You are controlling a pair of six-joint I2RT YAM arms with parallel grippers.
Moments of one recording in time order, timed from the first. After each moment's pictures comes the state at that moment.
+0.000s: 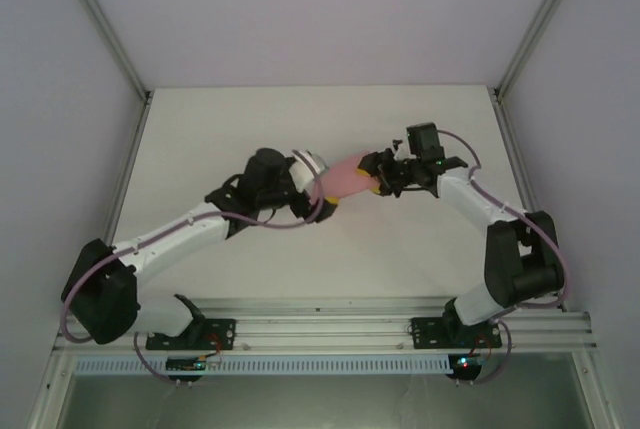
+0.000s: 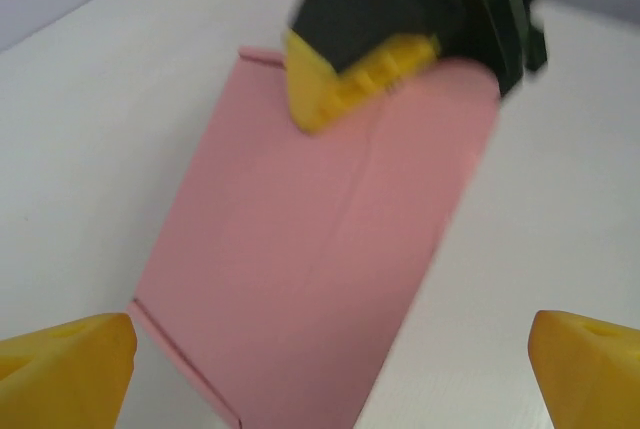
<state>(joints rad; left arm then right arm) -0.78 1.34 0.90 -0.08 0.20 0.18 0.25 1.51 1.03 -0.38 -0.70 1.04</state>
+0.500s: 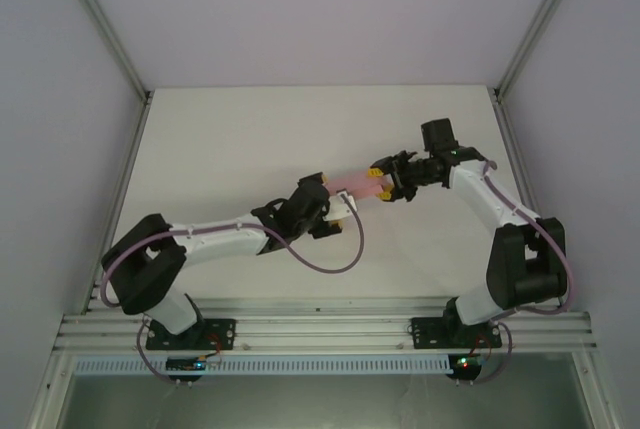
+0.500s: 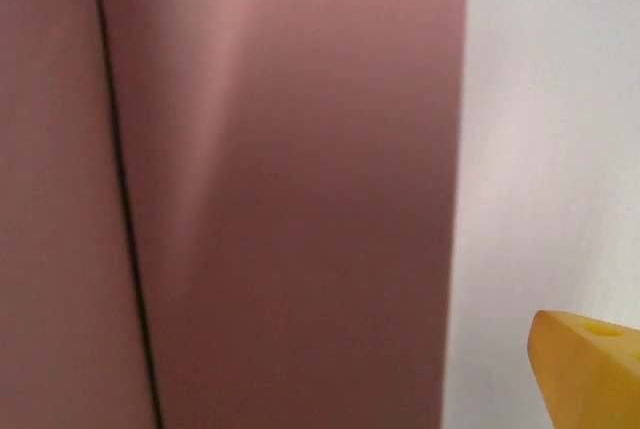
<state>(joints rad) -0.97 1.57 0.87 0.08 -0.31 0.59 0.18 1.50 1.10 -0.66 -0.82 1.19</state>
